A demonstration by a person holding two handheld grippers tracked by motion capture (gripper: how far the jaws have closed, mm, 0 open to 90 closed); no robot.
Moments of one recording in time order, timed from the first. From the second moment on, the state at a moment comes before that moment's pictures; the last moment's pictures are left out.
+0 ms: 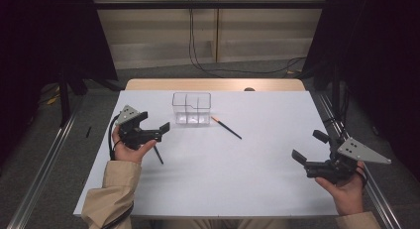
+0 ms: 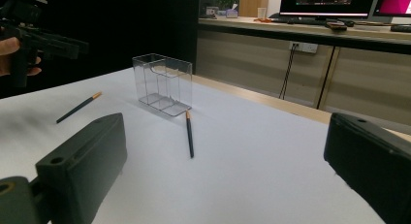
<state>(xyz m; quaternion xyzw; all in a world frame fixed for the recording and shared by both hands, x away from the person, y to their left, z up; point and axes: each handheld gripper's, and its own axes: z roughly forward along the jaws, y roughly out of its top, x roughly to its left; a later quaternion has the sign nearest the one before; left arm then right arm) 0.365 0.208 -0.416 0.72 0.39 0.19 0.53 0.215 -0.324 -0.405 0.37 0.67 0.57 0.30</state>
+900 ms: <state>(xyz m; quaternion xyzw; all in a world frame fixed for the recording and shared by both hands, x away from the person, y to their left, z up) 0.394 0.202 -0.418 0.77 0.48 0.14 0.39 0.215 -0.327 -0.405 0.37 0.67 0.57 0.30</state>
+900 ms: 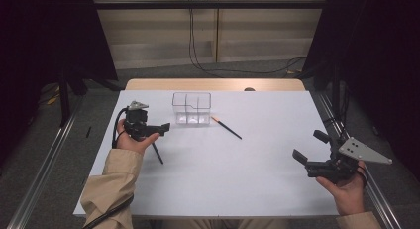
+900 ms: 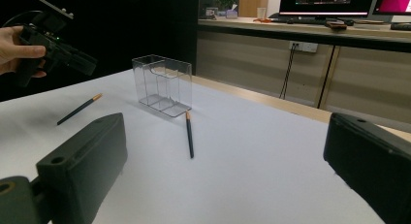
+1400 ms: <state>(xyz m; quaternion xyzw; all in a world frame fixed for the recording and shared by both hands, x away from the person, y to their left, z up) 0.405 0.203 -0.423 0.78 0.54 0.10 0.31 0.216 -0.327 -0.406 0.37 0.67 0.57 0.29</state>
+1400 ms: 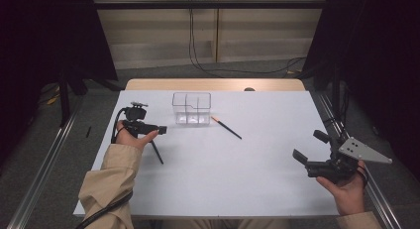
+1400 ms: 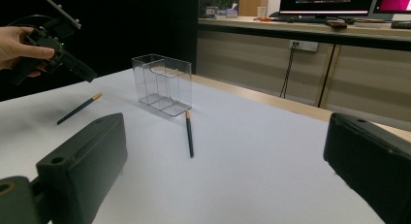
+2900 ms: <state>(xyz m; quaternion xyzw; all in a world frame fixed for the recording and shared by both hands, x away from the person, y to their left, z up) 0.404 0.197 -0.442 0.80 0.57 0.02 0.17 0.215 -0.326 -0.406 0.37 0.67 0.57 0.29</state>
